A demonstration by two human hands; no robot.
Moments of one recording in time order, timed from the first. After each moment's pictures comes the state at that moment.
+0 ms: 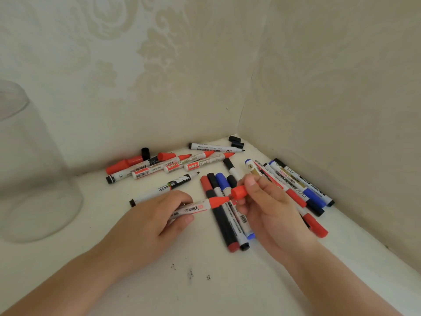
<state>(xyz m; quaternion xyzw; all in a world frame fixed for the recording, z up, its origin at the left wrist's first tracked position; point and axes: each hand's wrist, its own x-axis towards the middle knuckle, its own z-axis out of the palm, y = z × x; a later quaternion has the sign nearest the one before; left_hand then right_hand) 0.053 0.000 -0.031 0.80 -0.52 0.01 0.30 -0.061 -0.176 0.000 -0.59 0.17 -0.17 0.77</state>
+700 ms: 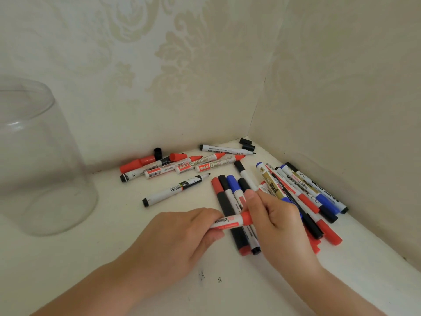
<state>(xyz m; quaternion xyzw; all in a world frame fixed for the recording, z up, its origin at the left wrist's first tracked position) 0.026 -0.006 -0.022 0.78 -0.57 0.10 0.23 -0.068 -0.154 0.000 -0.85 0.16 -0.24 0.43</state>
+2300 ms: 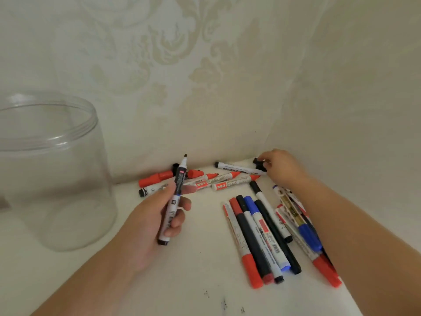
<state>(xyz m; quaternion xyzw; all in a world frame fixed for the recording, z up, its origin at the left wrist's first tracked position) 0.083 0.006 -0.016 0.50 -0.09 -0.32 0.80 0.077 -0.286 0.011 -0.97 0.22 -0.08 0.02</state>
